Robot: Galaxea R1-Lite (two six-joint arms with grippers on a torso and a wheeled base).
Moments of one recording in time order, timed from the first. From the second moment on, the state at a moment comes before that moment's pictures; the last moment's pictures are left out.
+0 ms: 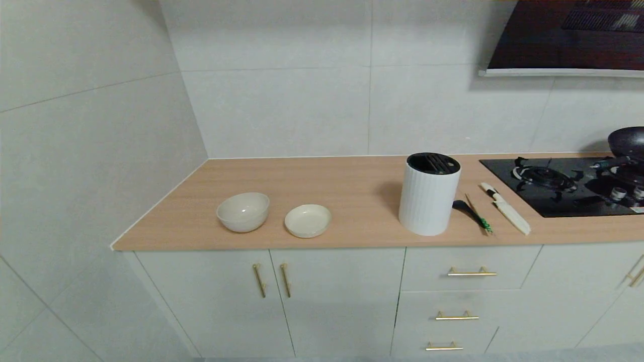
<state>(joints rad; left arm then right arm) 0.00 0.00 0.00 0.00 -0.01 0.00 0.00 0.00 0.00 0.00 0.02 0.01</state>
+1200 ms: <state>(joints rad) 0.00 0.00 0.00 0.00 -0.01 0.00 0.00 0.00 0.00 0.00 0.02 0.01</state>
